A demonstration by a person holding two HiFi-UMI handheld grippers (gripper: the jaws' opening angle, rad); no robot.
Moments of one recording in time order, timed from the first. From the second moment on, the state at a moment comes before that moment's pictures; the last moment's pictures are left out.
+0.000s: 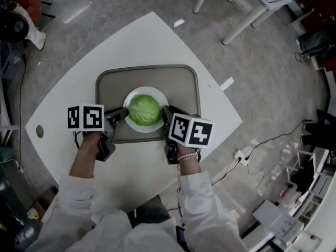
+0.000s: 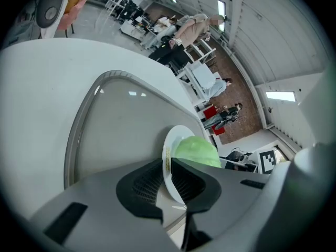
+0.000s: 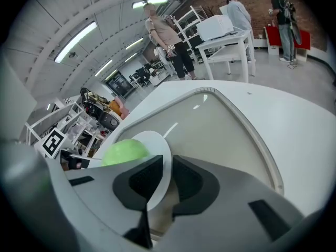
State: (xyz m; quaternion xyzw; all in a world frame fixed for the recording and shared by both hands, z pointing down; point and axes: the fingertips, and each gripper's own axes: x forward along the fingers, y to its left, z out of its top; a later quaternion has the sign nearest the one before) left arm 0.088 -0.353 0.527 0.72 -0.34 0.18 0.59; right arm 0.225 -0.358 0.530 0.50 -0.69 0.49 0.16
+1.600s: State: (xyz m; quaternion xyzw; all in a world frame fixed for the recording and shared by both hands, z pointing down) left arm 0.080 -0.336 0.527 0.74 -0.40 0.29 0.46; right arm 0.234 -0.348 0.506 0.53 -0.70 0.46 0.13
